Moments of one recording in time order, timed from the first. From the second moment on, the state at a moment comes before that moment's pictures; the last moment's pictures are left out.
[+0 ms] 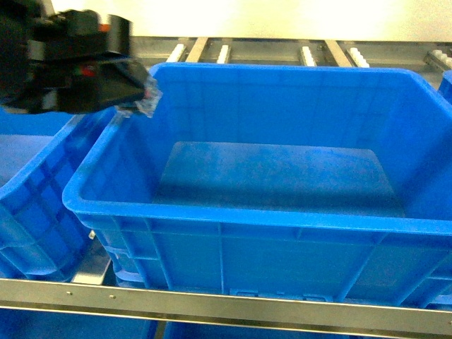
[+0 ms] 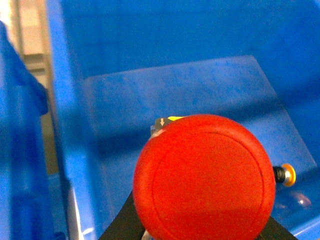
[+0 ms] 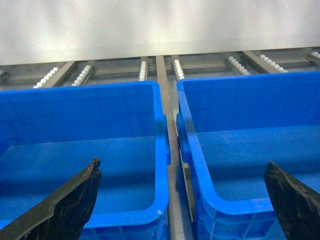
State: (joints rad) left arm -0.25 1.44 0.85 0.09 0.18 -0.07; right arm 0.04 0.49 0.05 0.47 0.13 0.09
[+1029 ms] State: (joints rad) left arm -0.34 1.84 1.20 0.05 0.10 0.04; right arm 0.04 0.49 0.05 0.47 0.13 0.09
